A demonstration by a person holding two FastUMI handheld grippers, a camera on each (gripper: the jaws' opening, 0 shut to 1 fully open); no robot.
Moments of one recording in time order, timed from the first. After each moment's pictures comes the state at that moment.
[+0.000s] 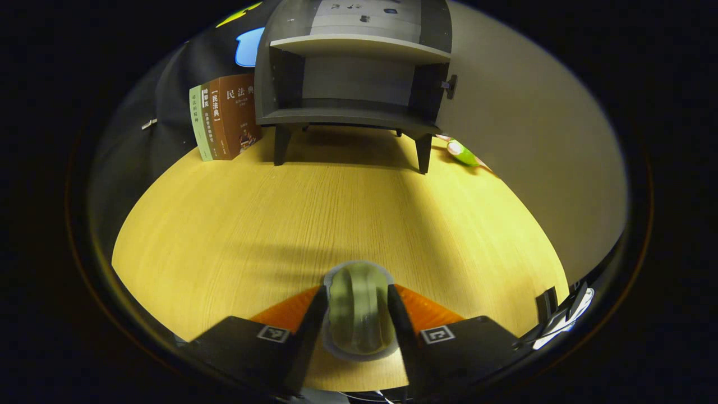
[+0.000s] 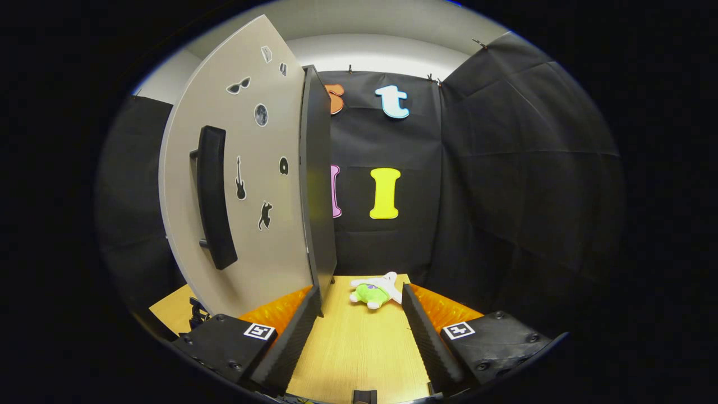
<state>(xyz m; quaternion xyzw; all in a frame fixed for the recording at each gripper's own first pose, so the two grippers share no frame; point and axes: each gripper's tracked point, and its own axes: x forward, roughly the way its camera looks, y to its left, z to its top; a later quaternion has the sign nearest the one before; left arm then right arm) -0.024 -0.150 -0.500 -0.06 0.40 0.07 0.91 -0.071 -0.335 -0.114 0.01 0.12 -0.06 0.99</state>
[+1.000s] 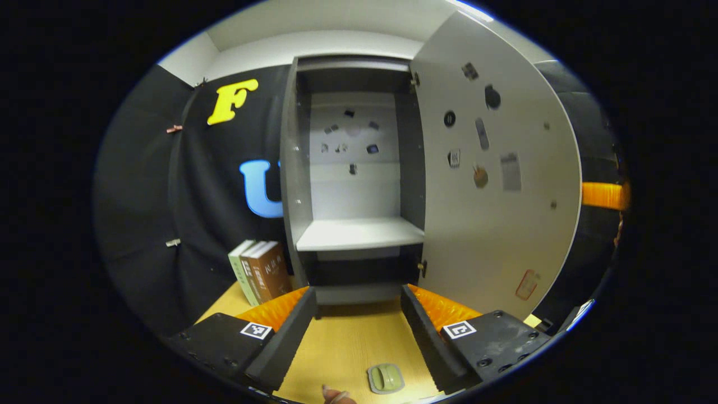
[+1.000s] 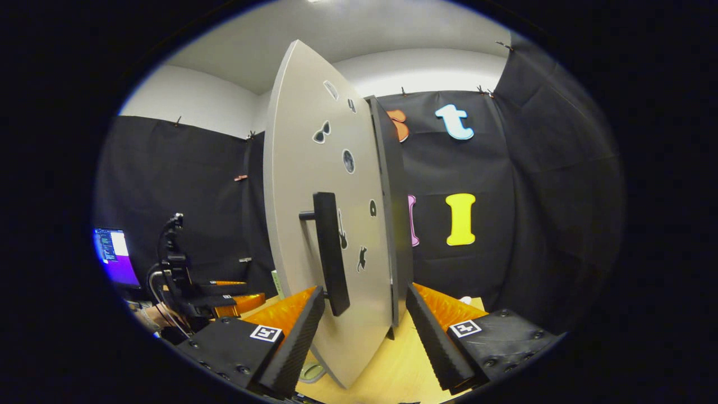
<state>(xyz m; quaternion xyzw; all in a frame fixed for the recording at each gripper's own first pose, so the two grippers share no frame) -0.018 -0.113 -0.114 0.04 0.09 0.07 0.99 -0.066 -0.223 -0.049 0.07 0.05 0.15 0.98</state>
